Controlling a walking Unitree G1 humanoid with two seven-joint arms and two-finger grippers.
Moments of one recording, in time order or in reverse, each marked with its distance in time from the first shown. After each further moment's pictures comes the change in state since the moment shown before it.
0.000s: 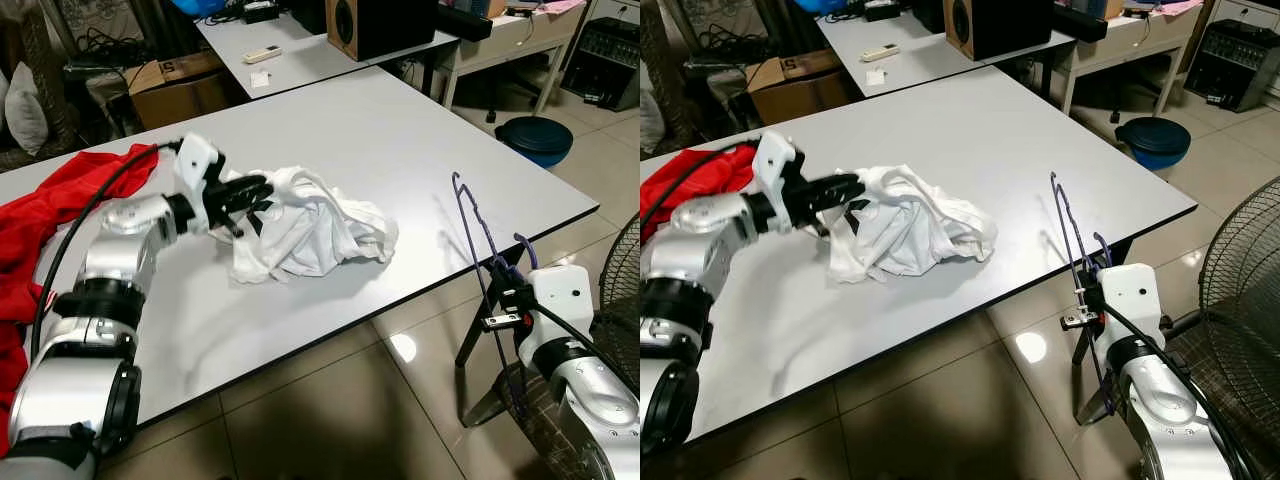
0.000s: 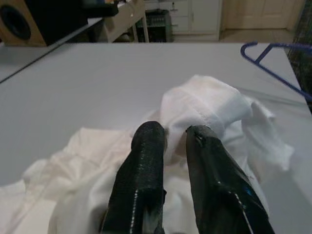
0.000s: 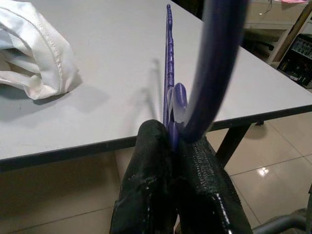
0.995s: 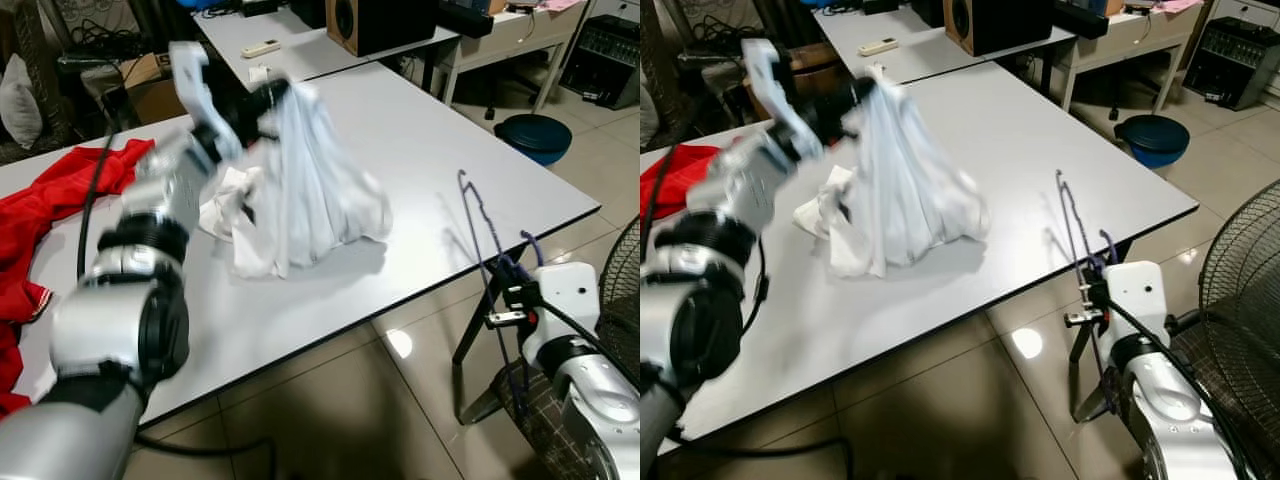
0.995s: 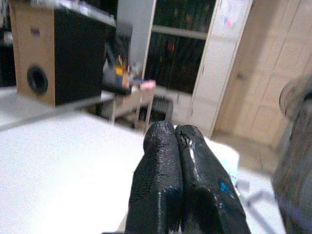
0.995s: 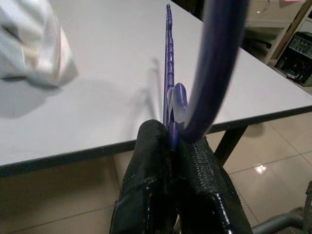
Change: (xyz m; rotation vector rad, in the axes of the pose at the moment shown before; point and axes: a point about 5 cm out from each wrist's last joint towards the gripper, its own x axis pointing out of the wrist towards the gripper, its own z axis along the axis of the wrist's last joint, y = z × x) left arm 0.042 0.004 0.050 -0.274 -0.333 0.100; right arm 0.001 -0.002 0.004 0.004 -0.008 -0.009
